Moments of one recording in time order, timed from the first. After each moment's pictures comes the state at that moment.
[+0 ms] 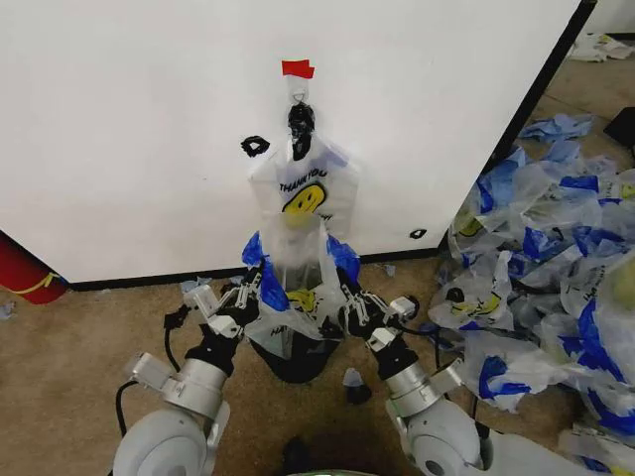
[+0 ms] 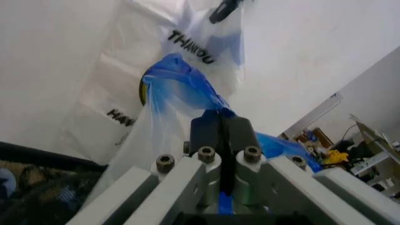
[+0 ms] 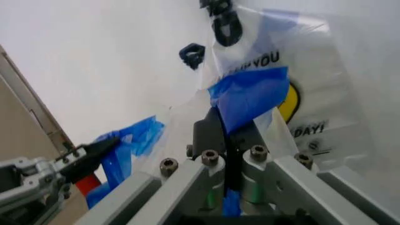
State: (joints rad) left arm 1.43 -1.00 -0.25 -2.35 -1.01 -0.12 -0.24; right arm -1.02 0.77 -0.32 2.11 0.81 0.56 0.28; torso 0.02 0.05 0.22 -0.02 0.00
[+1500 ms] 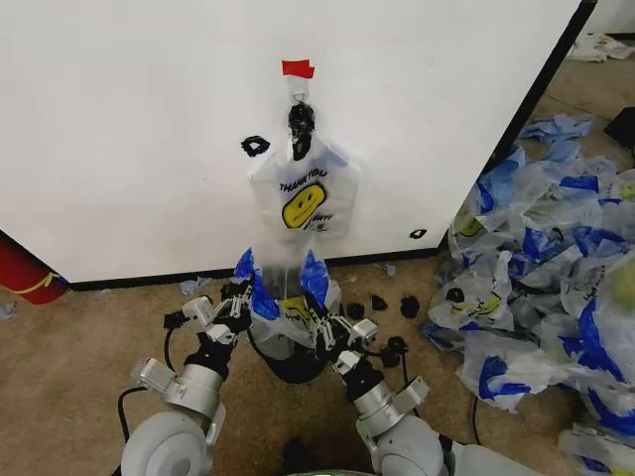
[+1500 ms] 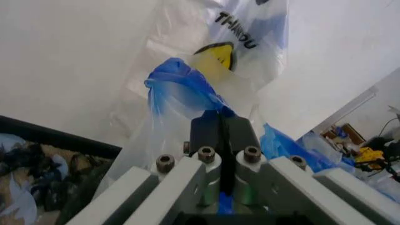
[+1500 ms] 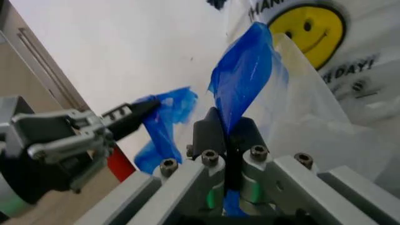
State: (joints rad) left arm 1.48 -1.00 -0.27 -2.27 -0.97 -0.16 -0.22; right arm -0.98 0.88 -0.49 1.98 0.73 0.57 0.27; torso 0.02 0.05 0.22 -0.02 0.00
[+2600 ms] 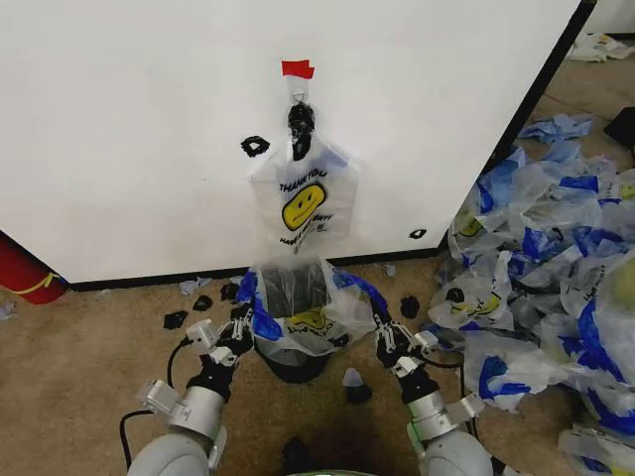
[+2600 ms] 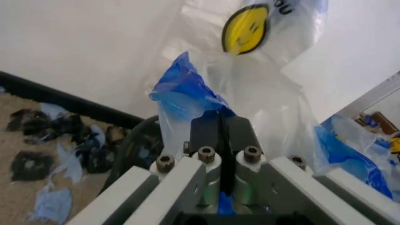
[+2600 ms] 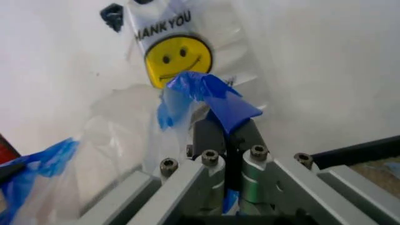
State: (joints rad) left arm 1.58 -1.01 -0.27 -2.23 -0.90 -0.19 -0.23; right arm -1.25 0.84 -0.15 1.92 0.76 0.64 0.21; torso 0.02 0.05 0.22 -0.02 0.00
